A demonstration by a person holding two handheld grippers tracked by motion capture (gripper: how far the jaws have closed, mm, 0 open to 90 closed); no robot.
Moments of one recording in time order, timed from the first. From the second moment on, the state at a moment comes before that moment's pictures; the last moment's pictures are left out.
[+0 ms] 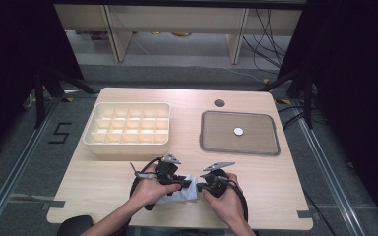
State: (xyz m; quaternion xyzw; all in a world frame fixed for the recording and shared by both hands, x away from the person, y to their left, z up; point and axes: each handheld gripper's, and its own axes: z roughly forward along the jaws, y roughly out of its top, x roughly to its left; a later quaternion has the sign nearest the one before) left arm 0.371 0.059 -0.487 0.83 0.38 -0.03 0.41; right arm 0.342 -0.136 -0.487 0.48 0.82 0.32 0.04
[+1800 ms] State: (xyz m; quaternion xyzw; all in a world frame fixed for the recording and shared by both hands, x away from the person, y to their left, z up) left arm 0.351 0.134 -0.472 0.81 0.42 0.00 0.42; right arm 0.348 -0.105 -0.458 0.42 0.84 0.34 0.04
